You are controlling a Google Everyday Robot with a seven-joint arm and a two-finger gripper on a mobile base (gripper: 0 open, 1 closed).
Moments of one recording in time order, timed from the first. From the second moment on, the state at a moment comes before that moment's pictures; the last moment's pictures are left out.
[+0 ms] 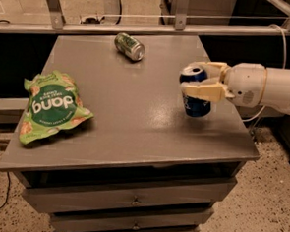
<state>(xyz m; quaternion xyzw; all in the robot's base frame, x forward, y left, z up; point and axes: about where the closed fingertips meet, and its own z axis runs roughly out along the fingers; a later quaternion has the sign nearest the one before) 0.561 -0.125 0.930 -0.45 0.62 0.34 0.55</state>
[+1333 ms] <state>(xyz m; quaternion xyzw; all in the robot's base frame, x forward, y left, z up) 0.553 -0.155 0.901 -0.43 0.53 0.34 0.65</state>
